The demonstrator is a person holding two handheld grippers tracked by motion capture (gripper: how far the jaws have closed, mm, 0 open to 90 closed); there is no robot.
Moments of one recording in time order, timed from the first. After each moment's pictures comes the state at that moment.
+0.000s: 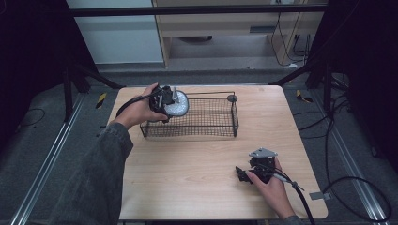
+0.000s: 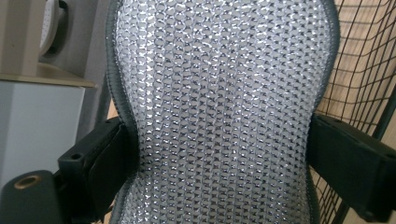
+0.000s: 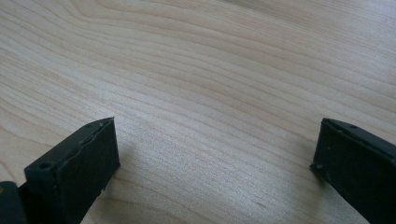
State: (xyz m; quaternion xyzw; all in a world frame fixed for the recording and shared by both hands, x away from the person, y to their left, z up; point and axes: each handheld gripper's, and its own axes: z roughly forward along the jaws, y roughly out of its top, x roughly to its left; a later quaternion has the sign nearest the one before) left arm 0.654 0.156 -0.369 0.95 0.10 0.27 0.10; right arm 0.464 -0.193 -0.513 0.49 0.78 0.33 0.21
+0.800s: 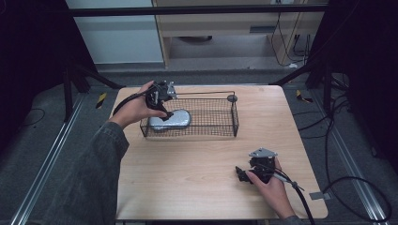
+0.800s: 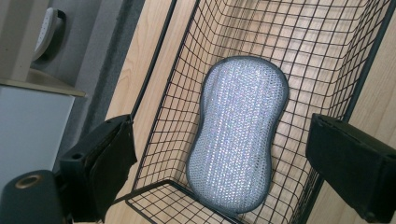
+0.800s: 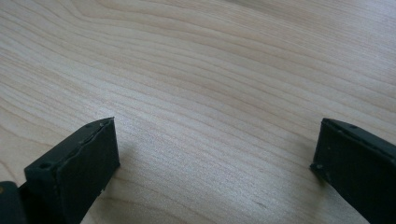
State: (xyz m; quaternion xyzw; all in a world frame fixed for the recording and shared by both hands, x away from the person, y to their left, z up) left arm 0.645 0.162 -0.348 0.95 0.12 0.25 0.15; right arm 0.464 -0.193 -0.513 0.49 0.78 0.33 0.21
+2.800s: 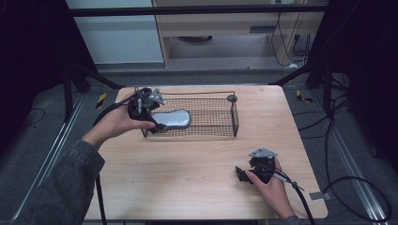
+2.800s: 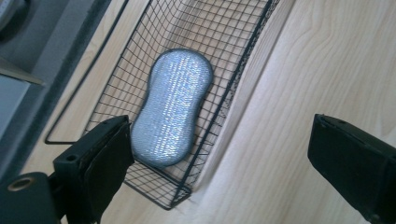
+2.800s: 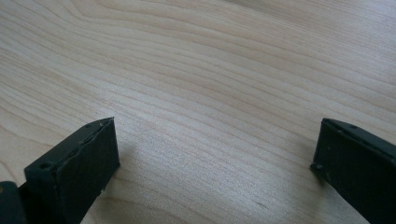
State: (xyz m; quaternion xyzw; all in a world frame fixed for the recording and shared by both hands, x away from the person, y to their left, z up) left arm 0.569 0.190 -0.311 0.94 0.18 0.18 0.21; right arm 0.464 -0.193 -0.513 0.49 0.78 0.33 0.21
